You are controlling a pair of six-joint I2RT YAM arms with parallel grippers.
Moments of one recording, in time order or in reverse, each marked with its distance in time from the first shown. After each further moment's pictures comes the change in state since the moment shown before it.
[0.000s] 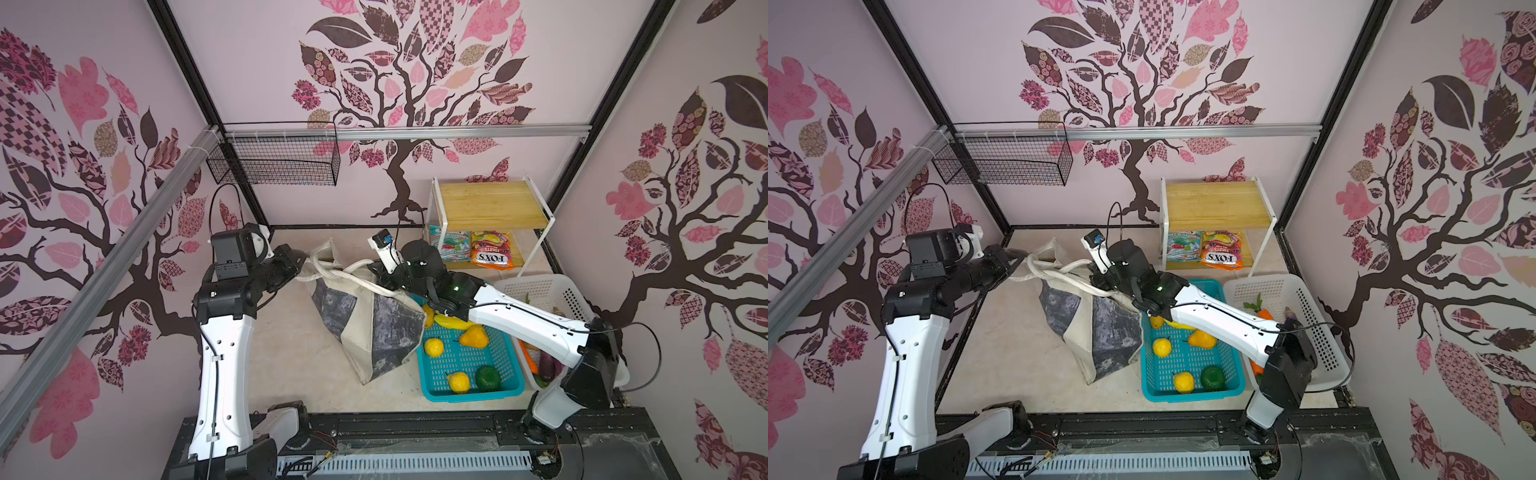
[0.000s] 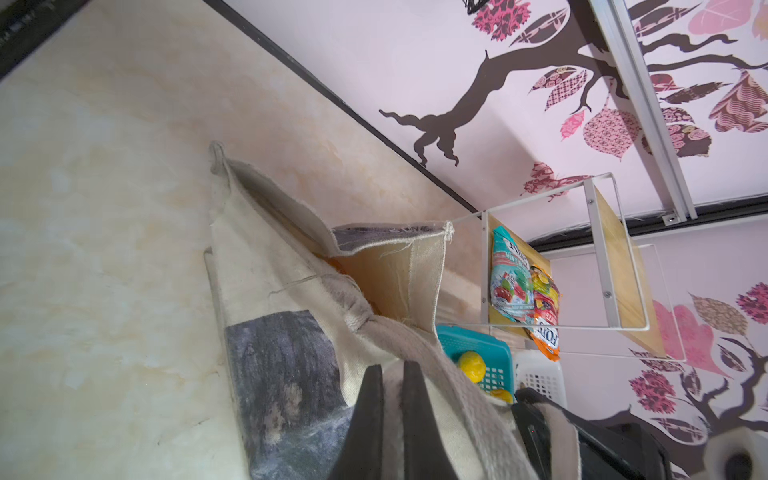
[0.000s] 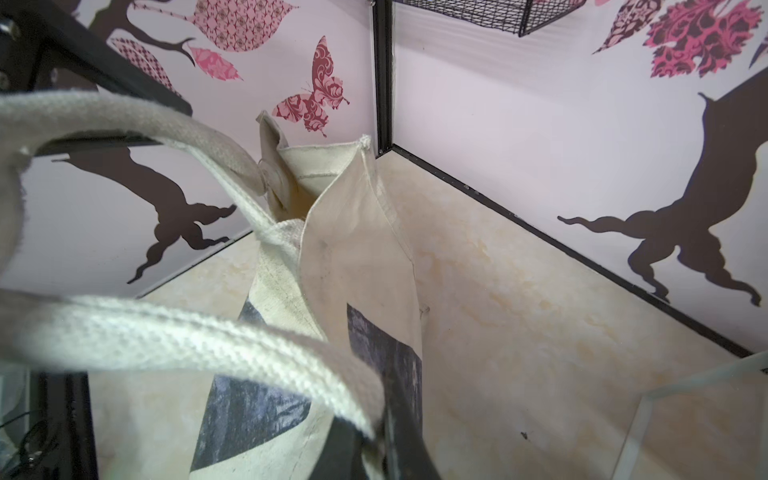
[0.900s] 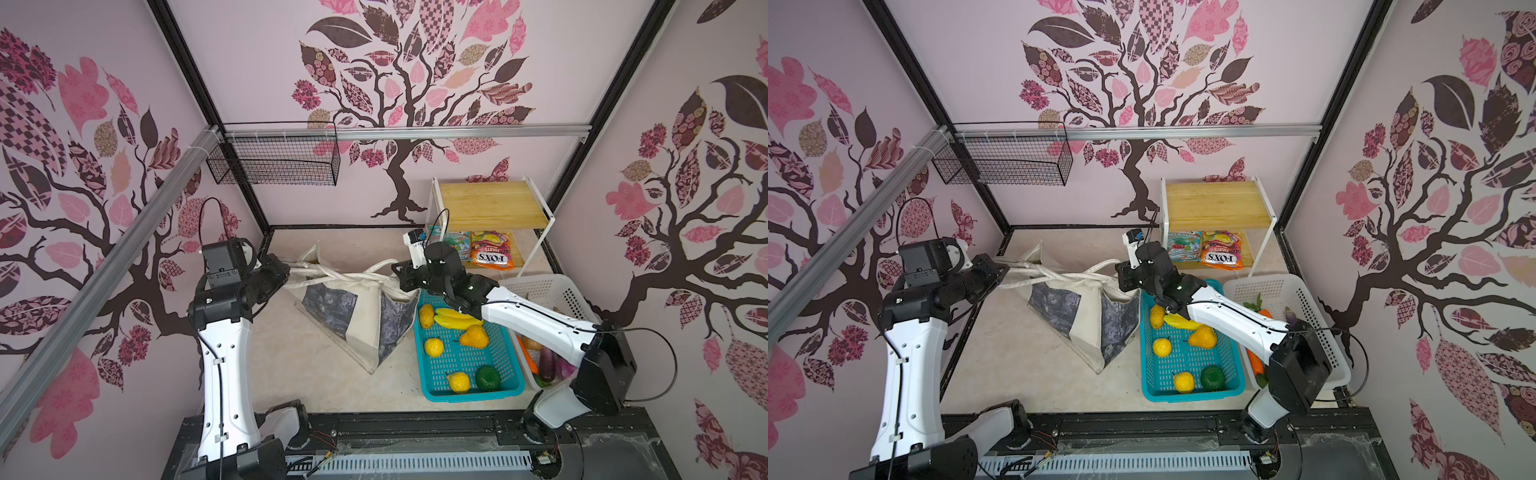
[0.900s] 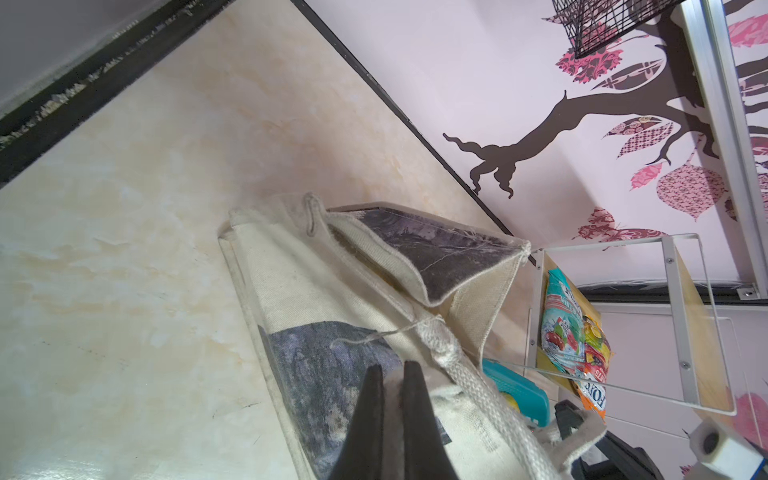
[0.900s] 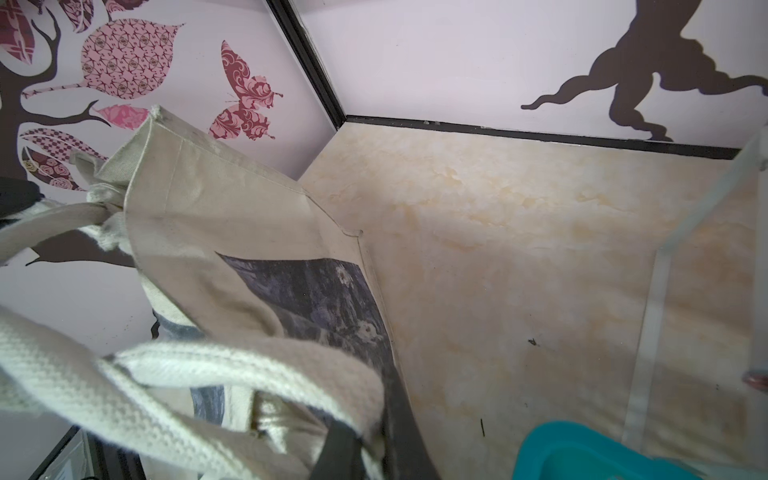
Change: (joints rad) left arm 0.124 -0.019 -0.055 -0.053 -0.041 -0.016; right arm -0.180 -0.126 -0.315 0.129 -0.092 0.384
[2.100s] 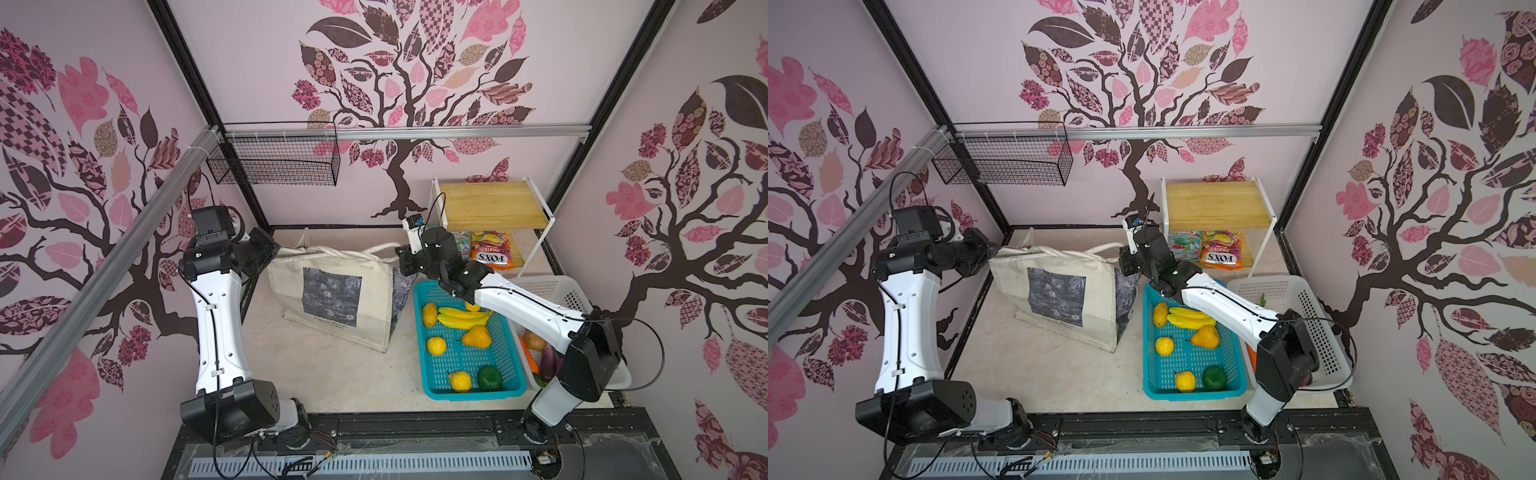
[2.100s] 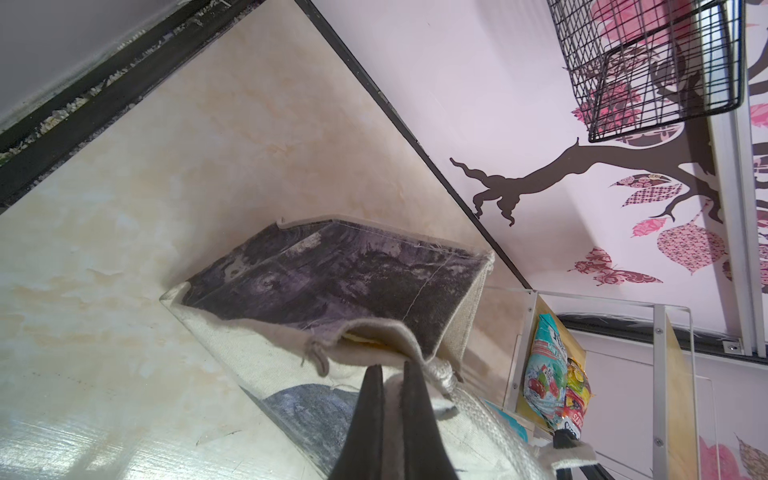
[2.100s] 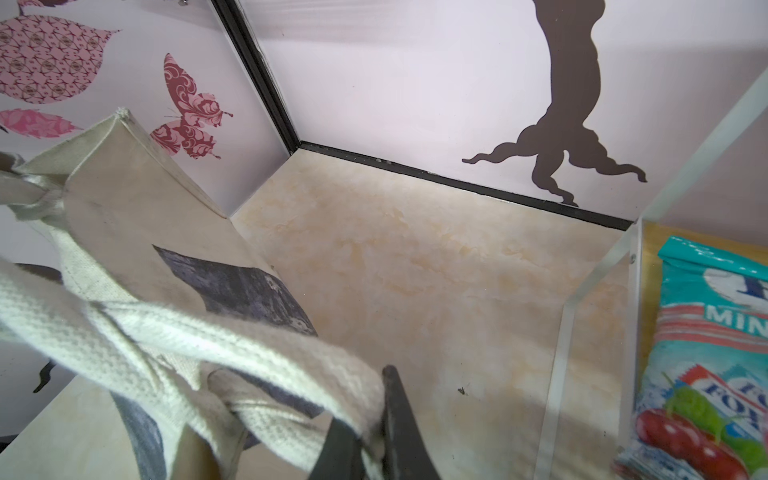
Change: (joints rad) left arm 0.074 0.291 0.305 -0.078 0.016 -0.017; right arm -0.043 0.148 0.229 -0.084 0.100 -0.143
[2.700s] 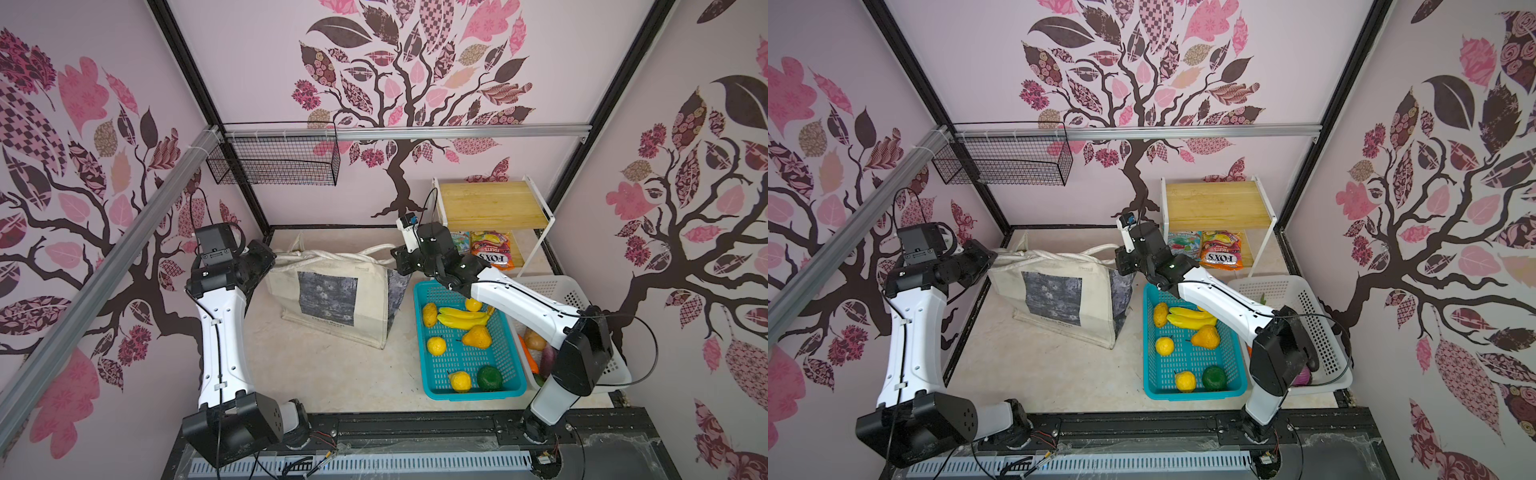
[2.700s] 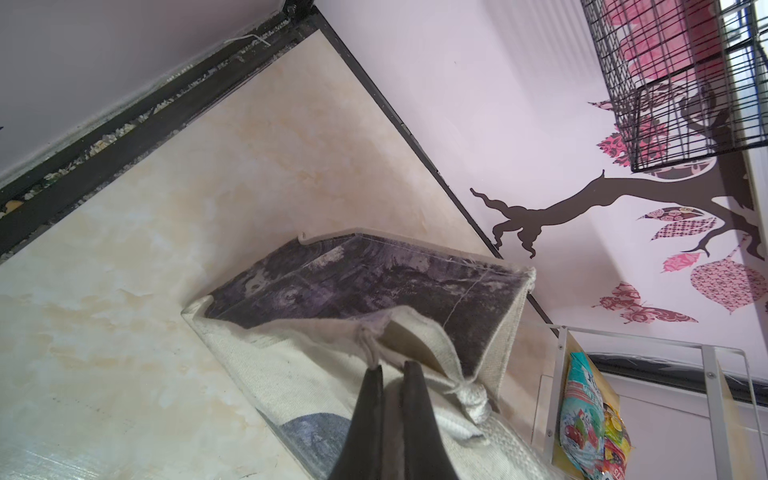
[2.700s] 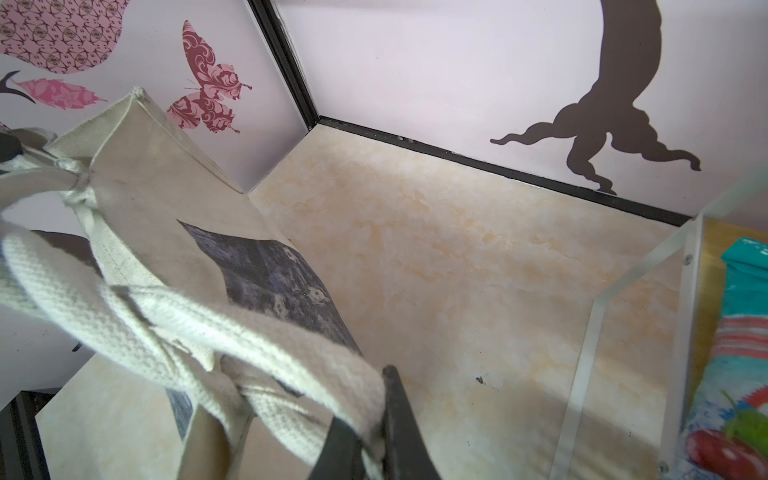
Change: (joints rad) left arm 0.012 -0.102 -0.240 0.200 -0.061 -0.019; right arm 0.005 0.026 0.089 -0.108 -0.097 -0.016
